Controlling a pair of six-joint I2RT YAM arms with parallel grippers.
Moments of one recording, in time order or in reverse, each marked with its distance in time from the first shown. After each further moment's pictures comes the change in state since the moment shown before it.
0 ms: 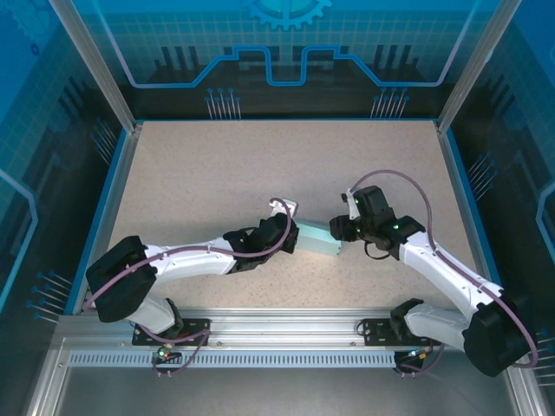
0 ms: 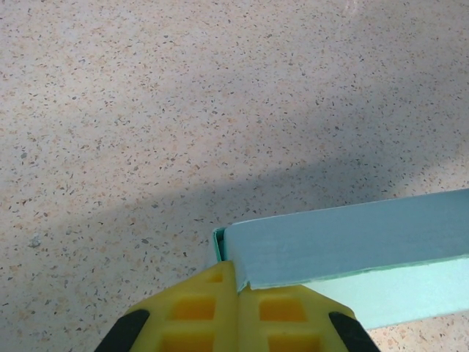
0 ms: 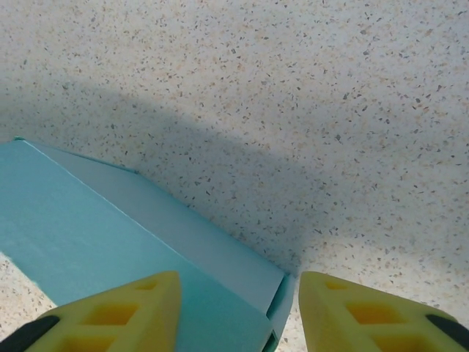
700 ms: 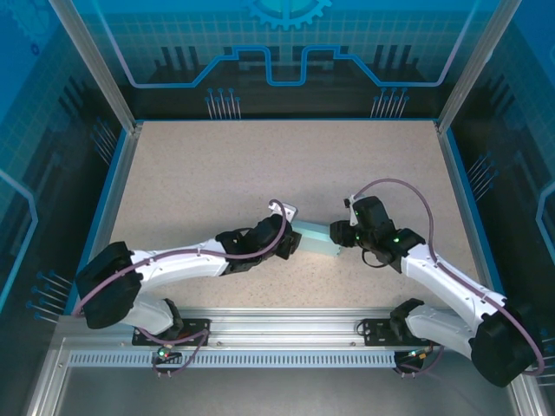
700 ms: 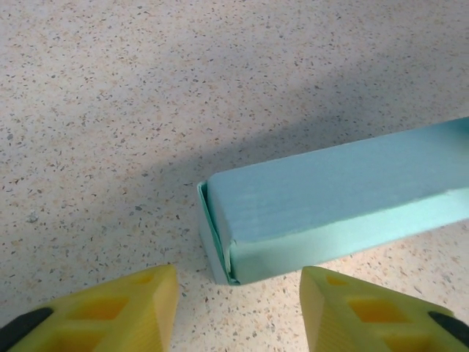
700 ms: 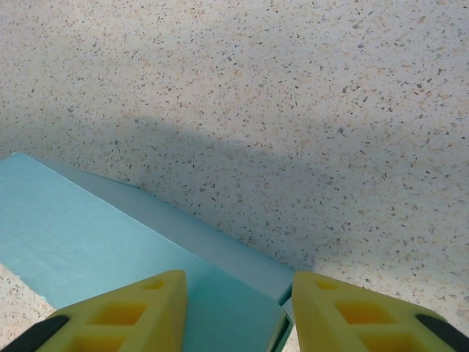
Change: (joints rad) left arm -0.006 -0.084 -0.003 -0.122 0.082 0.046; right arm 0.050 -0.064 -0.106 0.103 0.063 0.113
